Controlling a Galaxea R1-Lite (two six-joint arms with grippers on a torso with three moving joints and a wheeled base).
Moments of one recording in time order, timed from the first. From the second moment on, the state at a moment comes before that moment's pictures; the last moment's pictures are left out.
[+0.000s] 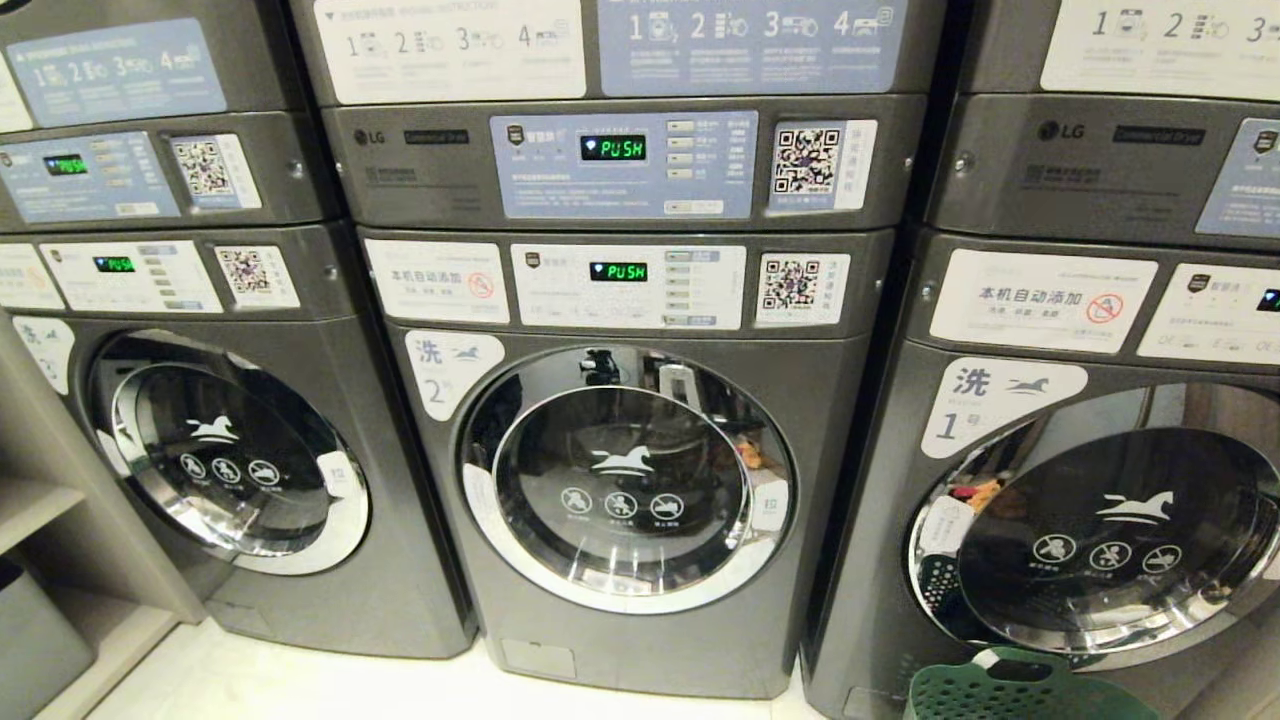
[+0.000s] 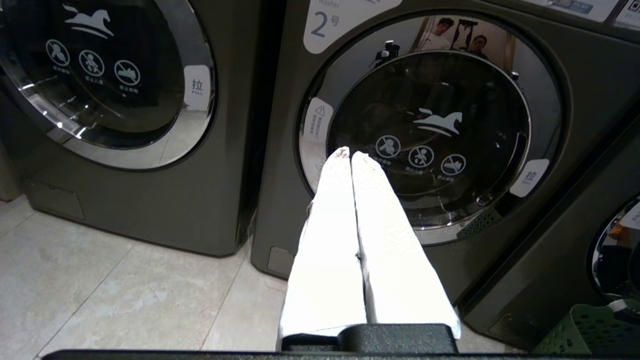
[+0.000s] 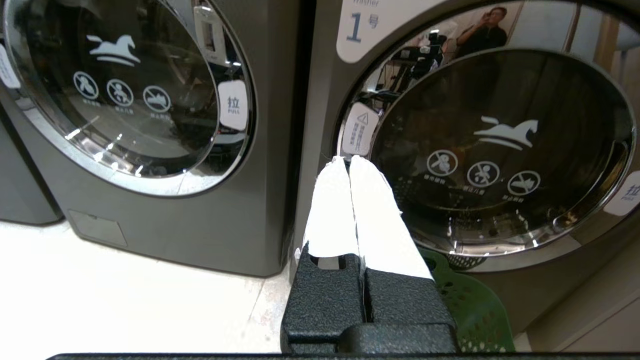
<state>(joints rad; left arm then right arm) -0.01 0.00 0.00 -0.04 0.06 -0.21 0.00 0.00 0.00 0.00 0.05 -0.12</state>
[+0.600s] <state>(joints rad) -0.01 0.00 0.00 -0.04 0.06 -0.21 0.00 0.00 0.00 0.00 0.05 -0.12</state>
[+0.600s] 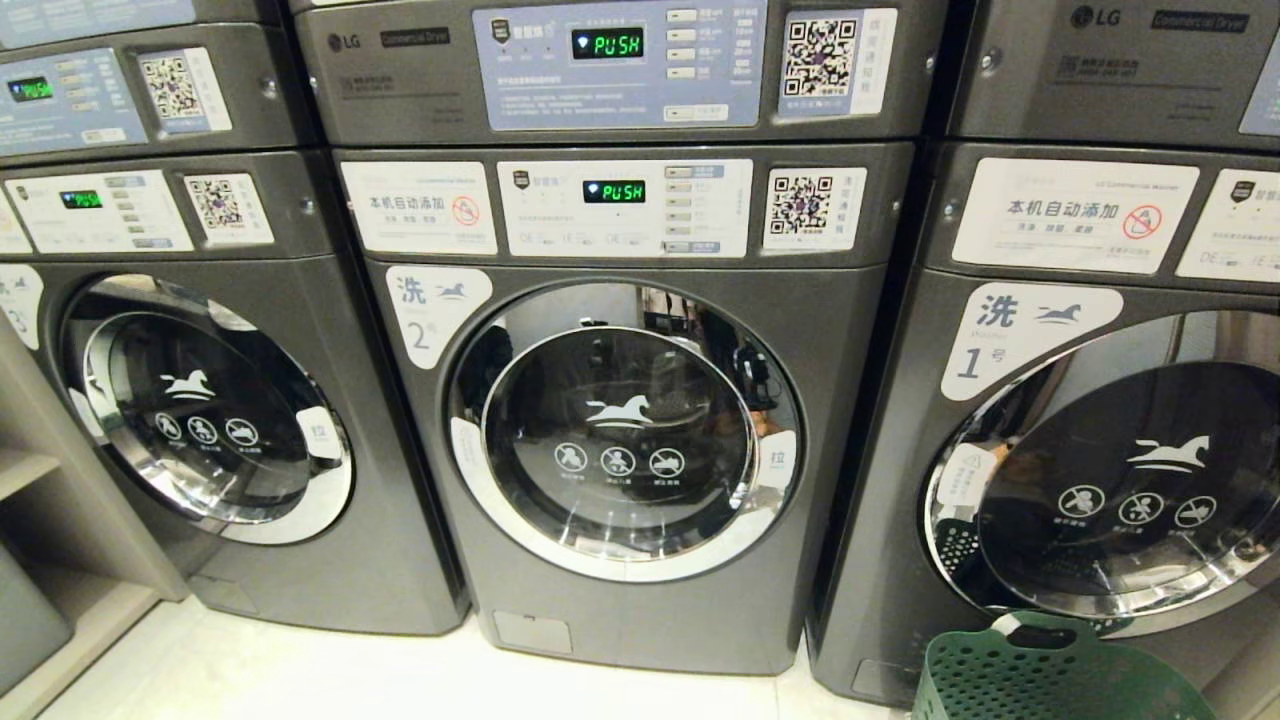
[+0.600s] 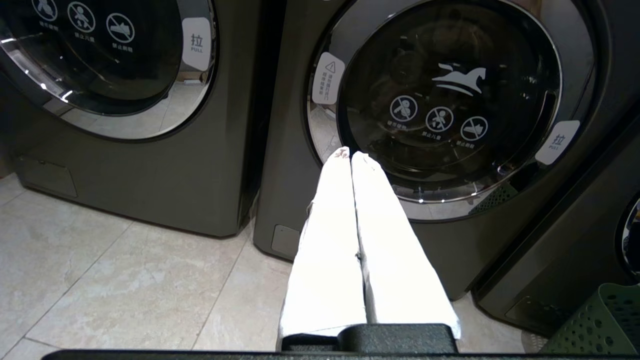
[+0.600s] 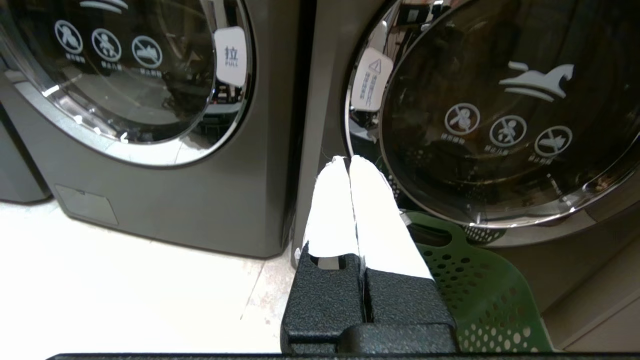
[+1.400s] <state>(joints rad) -0.01 0.00 0.00 -0.04 0.06 -0.21 0.00 0.00 0.00 0.00 0.05 -0.12</state>
